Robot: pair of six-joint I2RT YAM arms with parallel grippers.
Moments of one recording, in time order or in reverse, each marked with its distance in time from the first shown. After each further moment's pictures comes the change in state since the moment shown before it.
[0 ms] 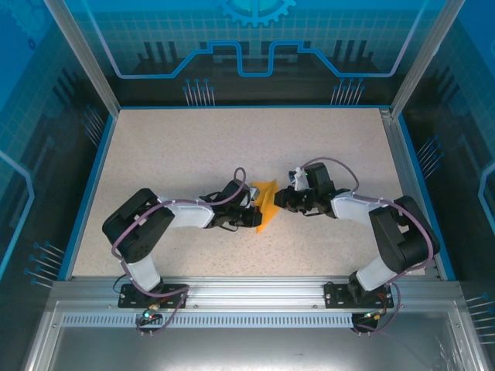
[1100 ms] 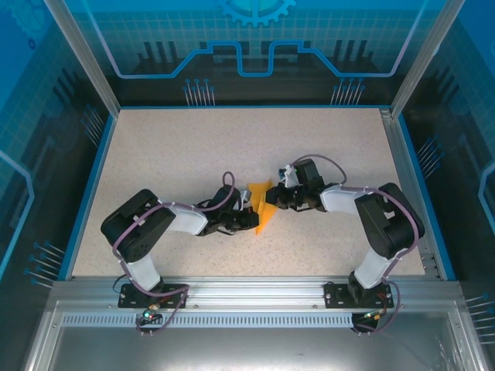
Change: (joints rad) left arm 0.028 -0.004 -0.143 0.253 0.055 -0.197; right arm 0.035 0.138 0.093 0.036 -0.031 0.042
